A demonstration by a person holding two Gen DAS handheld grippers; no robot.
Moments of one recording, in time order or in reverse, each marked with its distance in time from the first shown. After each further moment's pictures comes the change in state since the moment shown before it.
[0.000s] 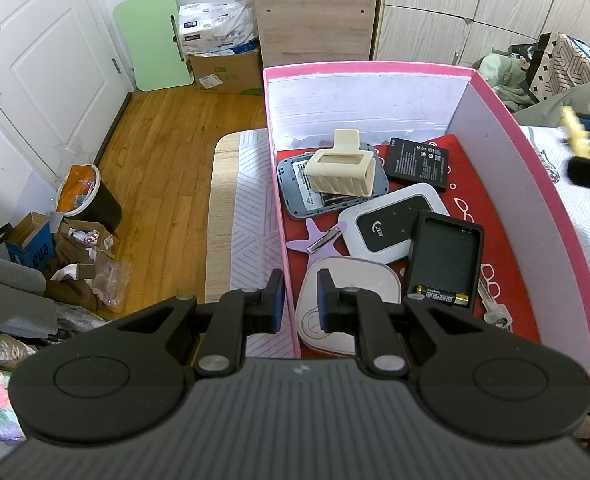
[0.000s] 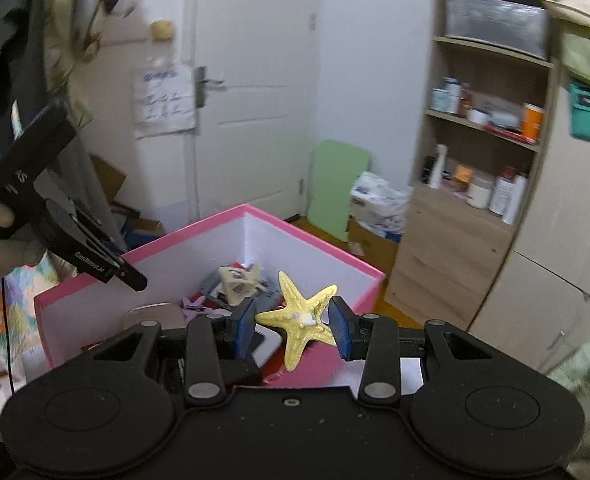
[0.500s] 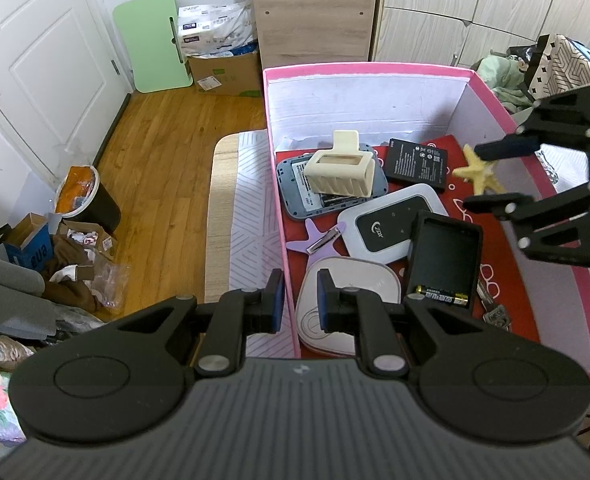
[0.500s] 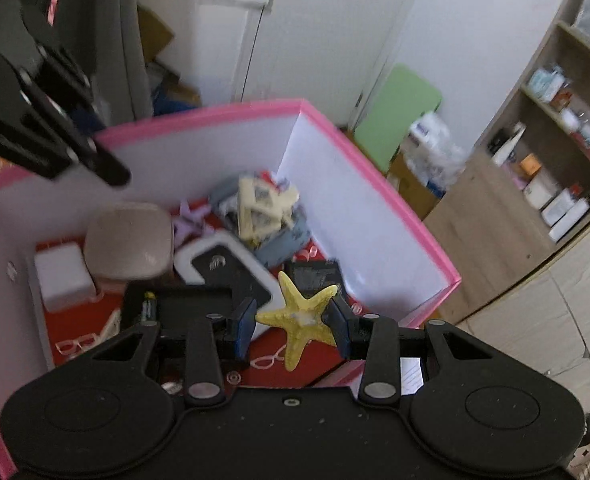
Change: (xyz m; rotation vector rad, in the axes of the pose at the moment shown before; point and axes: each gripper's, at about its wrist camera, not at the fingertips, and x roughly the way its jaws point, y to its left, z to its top) left arm 0.001 0.001 -0.001 -0.002 -0.007 -0.006; right arm 0.095 0.024 0.015 -0.325 0.354 0.051
